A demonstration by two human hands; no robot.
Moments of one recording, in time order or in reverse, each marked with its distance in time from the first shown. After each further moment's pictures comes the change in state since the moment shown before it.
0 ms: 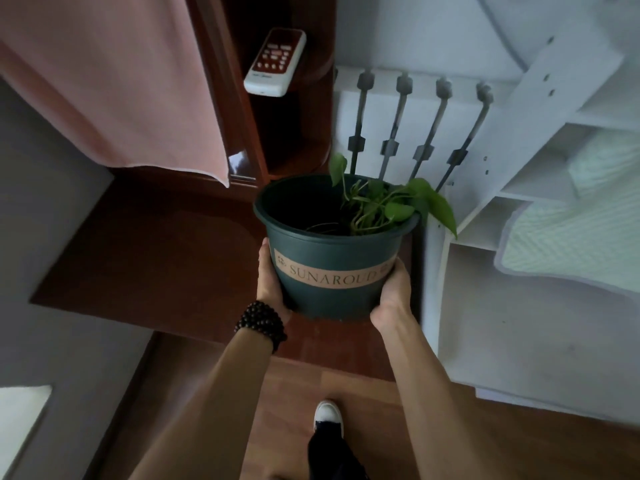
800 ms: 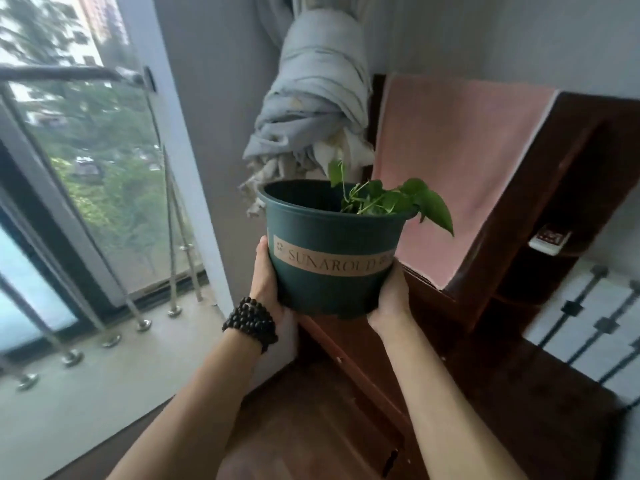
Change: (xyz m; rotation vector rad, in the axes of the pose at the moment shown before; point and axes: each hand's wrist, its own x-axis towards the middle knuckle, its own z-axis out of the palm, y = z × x) left_hand -0.334 0.147 -0.262 -0.258 0.349 0.461; right_hand -0.335 0.146 0.171 -0.327 -0.697 -0.127
